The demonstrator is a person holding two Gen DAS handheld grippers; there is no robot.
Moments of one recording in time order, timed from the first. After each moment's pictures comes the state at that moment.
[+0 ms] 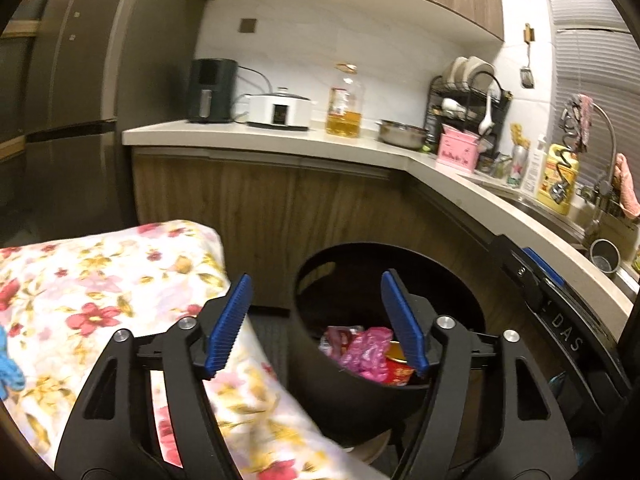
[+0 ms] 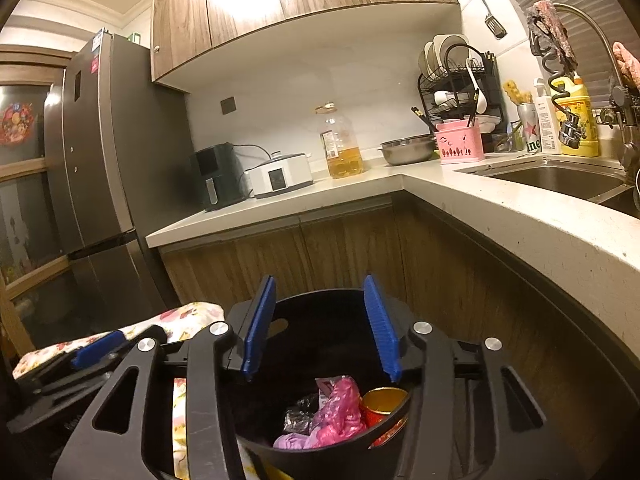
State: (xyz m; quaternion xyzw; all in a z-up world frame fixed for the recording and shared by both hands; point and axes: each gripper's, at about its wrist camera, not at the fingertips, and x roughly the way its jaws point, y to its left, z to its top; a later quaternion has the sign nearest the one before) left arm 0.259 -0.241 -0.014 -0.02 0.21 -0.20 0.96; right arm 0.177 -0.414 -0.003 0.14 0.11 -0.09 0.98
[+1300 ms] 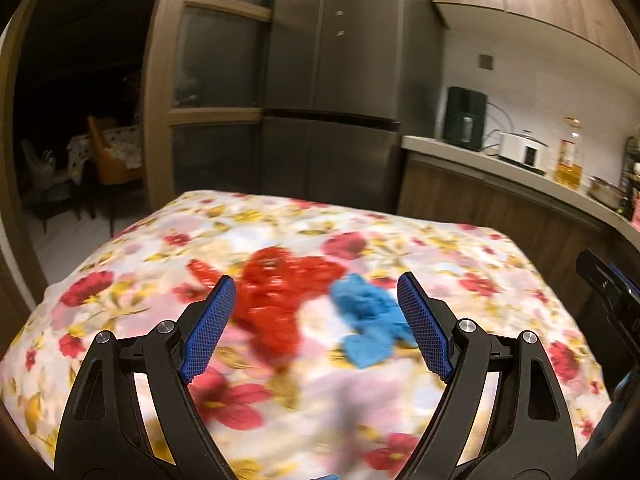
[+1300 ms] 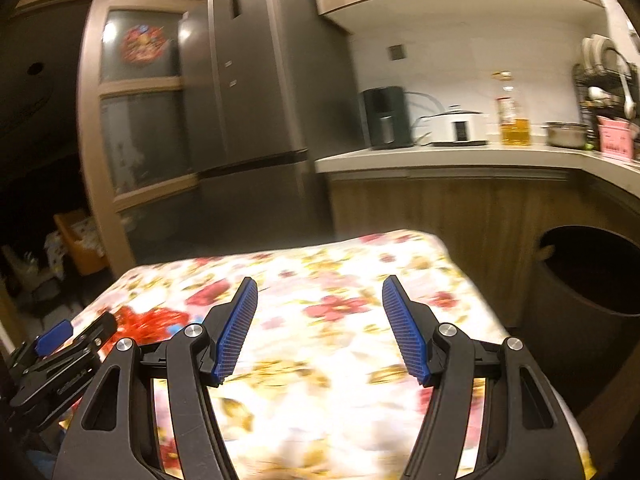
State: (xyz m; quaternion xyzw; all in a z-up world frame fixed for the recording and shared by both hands) left arm 0.166 0.100 -0.047 -0.08 0.19 0.18 0.96; right arm 0.184 -0.120 -0.024 0.06 0.17 0.15 0.97
